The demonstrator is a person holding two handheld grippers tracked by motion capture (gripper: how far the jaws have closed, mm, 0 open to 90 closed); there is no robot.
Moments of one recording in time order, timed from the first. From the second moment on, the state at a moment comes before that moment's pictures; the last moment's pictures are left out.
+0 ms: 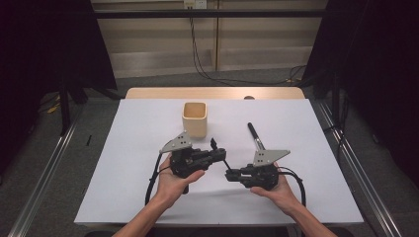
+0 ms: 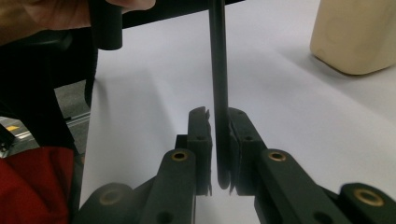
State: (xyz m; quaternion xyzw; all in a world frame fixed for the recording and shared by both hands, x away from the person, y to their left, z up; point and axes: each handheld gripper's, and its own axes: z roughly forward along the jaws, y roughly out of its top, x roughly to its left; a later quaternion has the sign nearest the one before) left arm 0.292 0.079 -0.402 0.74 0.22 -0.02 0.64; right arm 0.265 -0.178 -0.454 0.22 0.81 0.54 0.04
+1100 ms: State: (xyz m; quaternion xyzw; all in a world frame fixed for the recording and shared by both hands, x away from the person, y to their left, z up) left arm 0.295 0.086 -0.400 0.75 0.23 -0.01 0.62; right arm 0.267 -0.192 -0.446 0.28 0.78 0.56 0.07
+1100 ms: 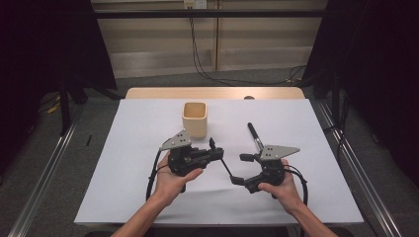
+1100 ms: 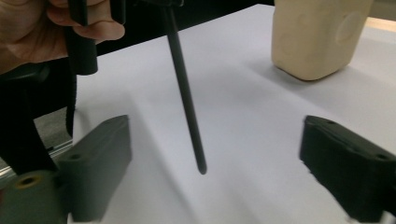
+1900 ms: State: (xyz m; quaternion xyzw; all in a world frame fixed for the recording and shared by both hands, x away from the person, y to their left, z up) left arm 0.301 0.110 -0.396 0.76 0.25 0.01 0.60; right arm 0.263 -0.207 -0.444 0.30 0.76 0.56 0.11
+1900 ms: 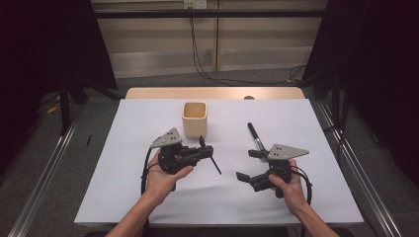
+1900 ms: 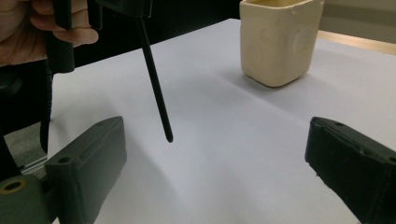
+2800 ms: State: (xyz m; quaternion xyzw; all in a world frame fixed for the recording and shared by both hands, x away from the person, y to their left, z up) left arm 0.311 0.146 -0.381 0.76 0.28 0.04 0.58; right arm 0.241 -0.256 -0.451 0.38 0.70 0.57 0.20
